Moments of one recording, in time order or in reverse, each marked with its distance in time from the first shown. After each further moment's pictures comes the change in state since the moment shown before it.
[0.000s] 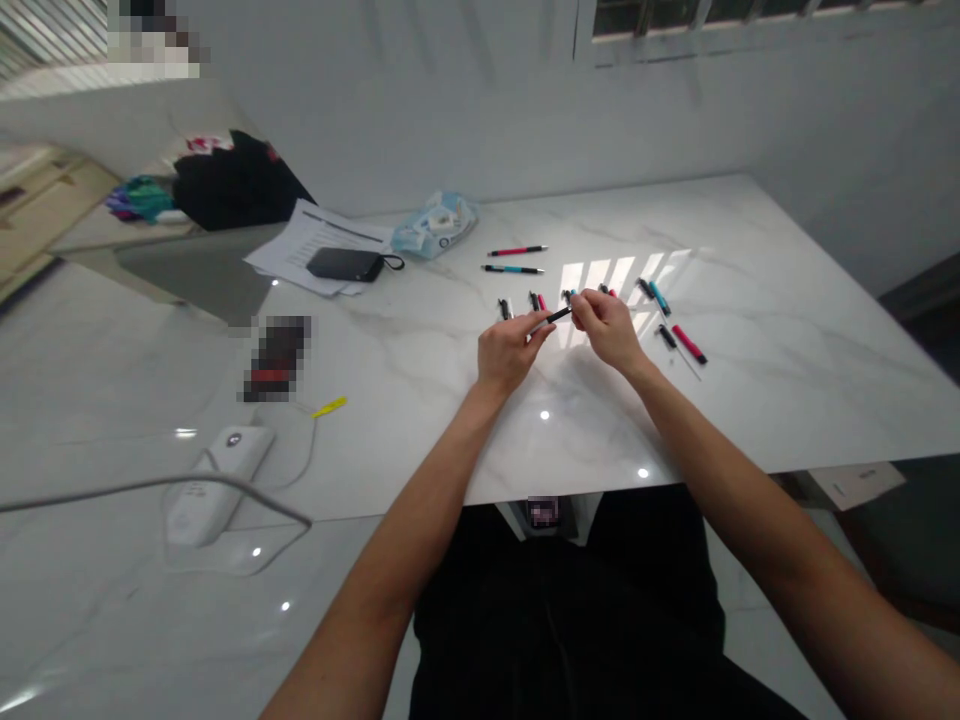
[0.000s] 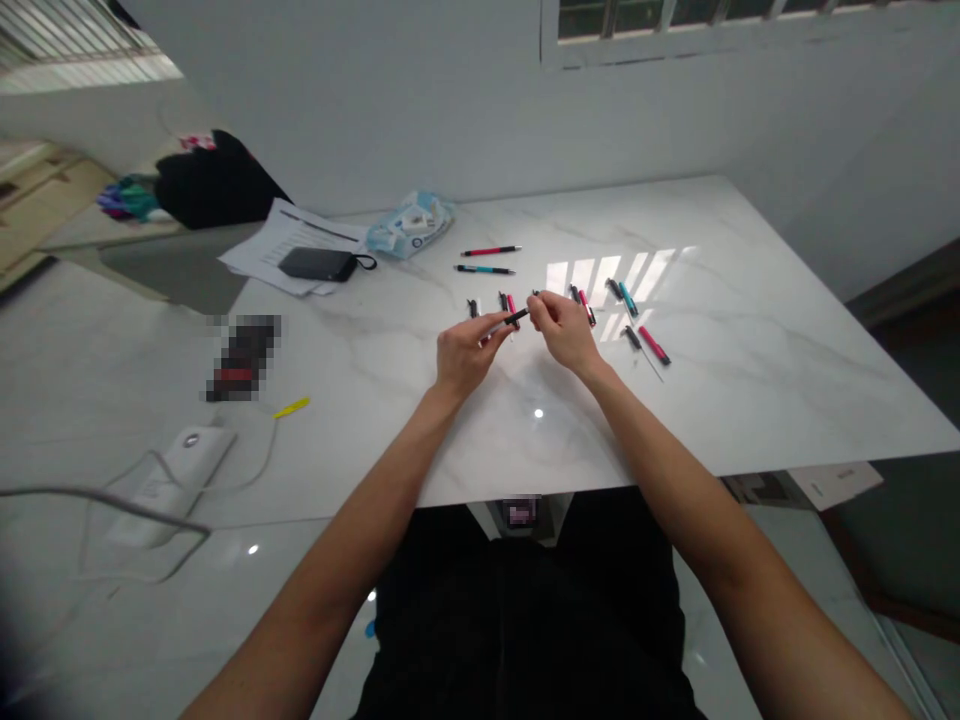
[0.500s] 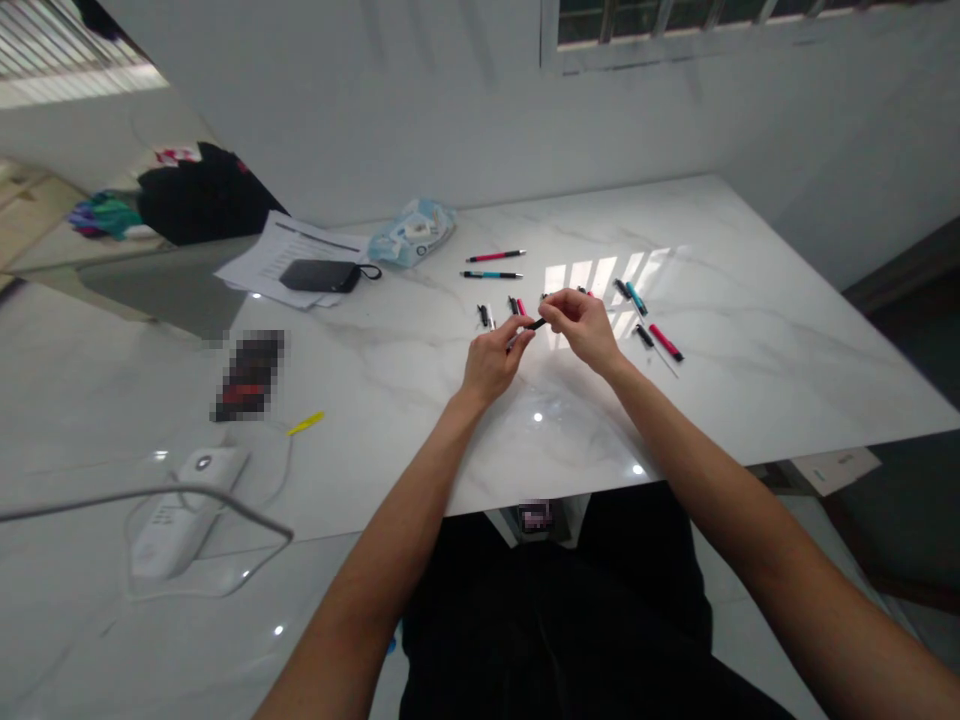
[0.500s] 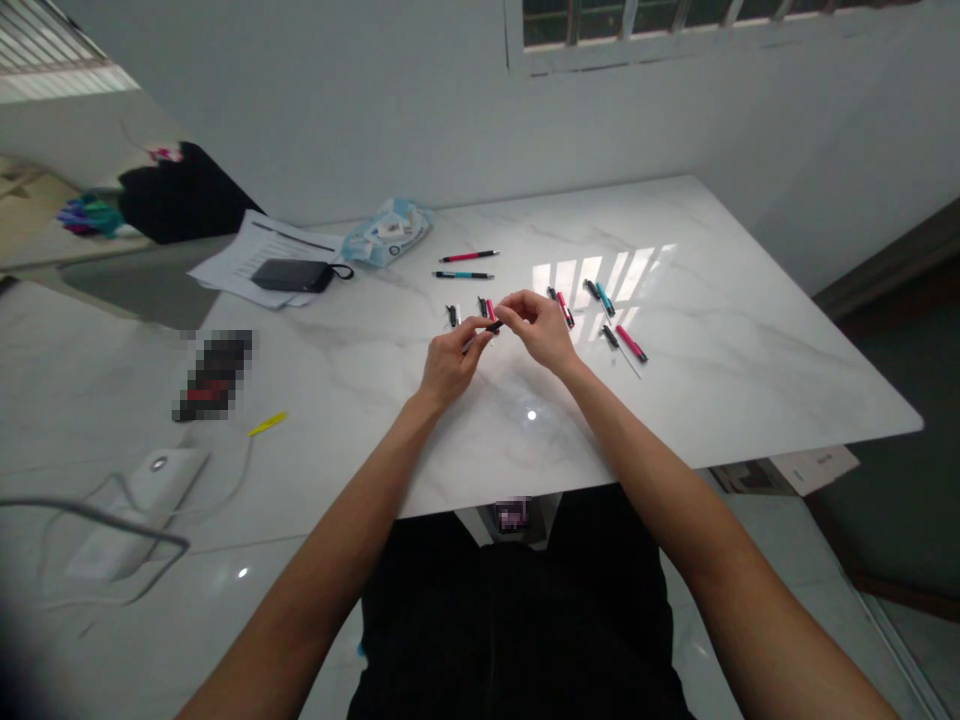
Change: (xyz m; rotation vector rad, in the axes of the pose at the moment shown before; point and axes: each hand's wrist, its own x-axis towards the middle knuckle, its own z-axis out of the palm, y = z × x) left_hand 0.001 0.005 -0.001 -0.233 -0.097 -0.083; right_hand 0.004 -0.006 0.005 0.294 0.013 0.106
